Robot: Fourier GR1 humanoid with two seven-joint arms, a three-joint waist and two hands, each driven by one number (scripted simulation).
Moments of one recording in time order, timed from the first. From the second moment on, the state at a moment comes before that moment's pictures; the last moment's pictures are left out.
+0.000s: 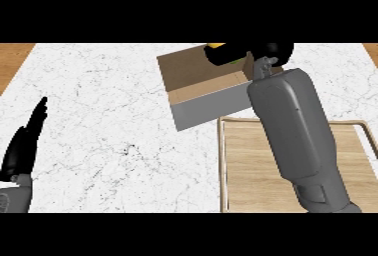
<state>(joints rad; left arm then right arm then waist) -0.12 0.33 0.18 -1.33 -0.26 0.08 0.04 -0.98 -0.02 -0.06 -1.19 0.97 -0.03 0.60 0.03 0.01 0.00</state>
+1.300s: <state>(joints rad) -0.15 0.32 0.17 -1.35 -0.27 0.07 0.07 -1.25 -0.01 -0.34 -0.41 0.82 -0.60 0.22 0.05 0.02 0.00</state>
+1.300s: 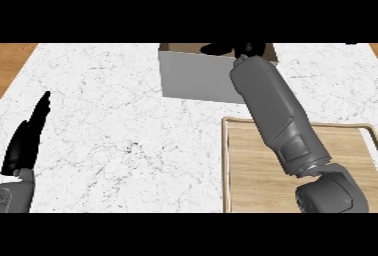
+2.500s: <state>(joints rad) -0.08 0.33 0.23 -1.36 -0.27 0.08 0.07 -0.70 -0.23 -0.42 -1.19 0.48 -0.26 0.16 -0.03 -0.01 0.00</state>
